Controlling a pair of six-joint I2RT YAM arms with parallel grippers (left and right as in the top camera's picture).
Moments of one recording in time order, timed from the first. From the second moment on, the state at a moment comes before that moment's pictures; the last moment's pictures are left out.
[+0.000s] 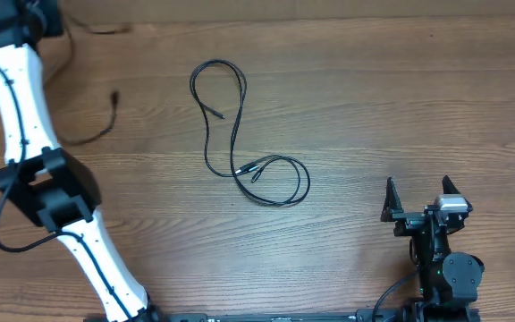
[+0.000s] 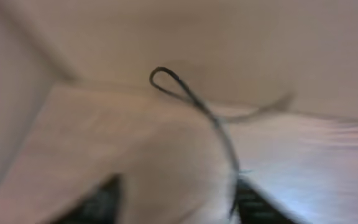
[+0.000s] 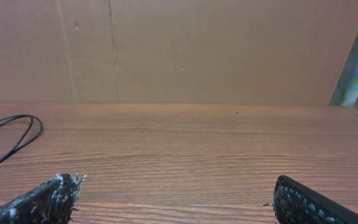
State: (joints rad) left arm 0.39 2.39 2.46 -0.73 0.06 0.16; right arm -0.03 0.01 0.02 -0.04 -0.04 -0.01
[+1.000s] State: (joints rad) left arm 0.46 2.39 2.17 -1.11 0.11 0.04; right arm -0.03 0.01 0.02 -0.03 -0.04 -0.01
